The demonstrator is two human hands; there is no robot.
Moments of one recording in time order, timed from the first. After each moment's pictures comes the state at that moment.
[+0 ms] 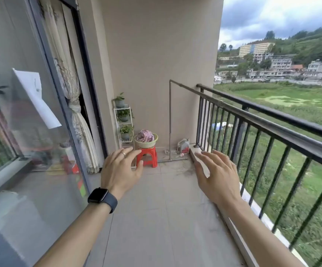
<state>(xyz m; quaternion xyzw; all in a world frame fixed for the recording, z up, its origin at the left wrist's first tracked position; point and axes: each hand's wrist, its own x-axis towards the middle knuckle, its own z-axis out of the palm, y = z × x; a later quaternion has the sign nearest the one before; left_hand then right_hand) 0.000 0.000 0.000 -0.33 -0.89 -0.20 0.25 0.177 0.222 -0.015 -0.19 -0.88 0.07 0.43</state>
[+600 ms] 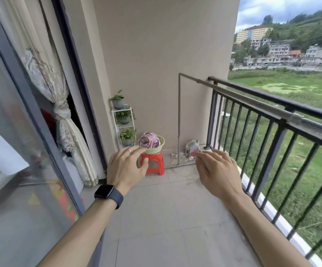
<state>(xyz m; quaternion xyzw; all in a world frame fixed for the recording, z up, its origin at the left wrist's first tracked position) -0.362 0.108 -0.002 -0.34 -0.89 -0.19 0.24 -0.189 0.327 -0.022 -0.21 -0.91 0.07 0.35</state>
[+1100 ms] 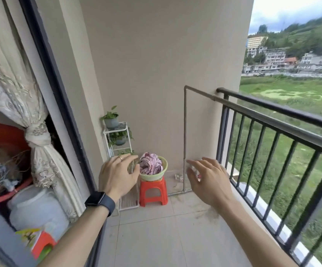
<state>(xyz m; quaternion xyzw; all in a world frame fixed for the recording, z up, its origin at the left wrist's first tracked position) -0.676 0.267 0.000 -0.33 -0.89 -0.20 0.23 -0.501 0.483 -0.025 -0.20 -0.91 0.09 0.35</state>
